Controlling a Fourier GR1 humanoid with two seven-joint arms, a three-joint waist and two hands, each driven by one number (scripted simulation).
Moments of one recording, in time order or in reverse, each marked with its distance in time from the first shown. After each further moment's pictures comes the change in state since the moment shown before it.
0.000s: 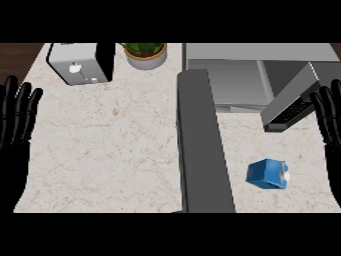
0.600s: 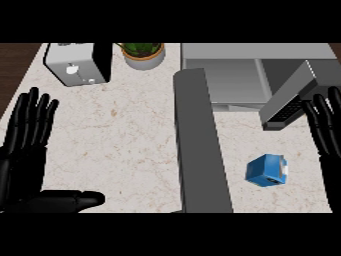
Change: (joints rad) left arm 0.061 -0.061 0.006 0.088 0.046 -0.002 -0.006; right arm 0.026 0.051 0.046 -0.098 -0.101 0.036 0.085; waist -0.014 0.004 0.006
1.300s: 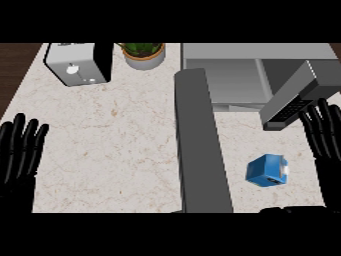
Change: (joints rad) left arm 0.187 -0.027 -0.068 -0.174 -0.005 0.003 0.037; right arm 0.085 0.000 -0.064 0.127 -0.005 0.053 -0.089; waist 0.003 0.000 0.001
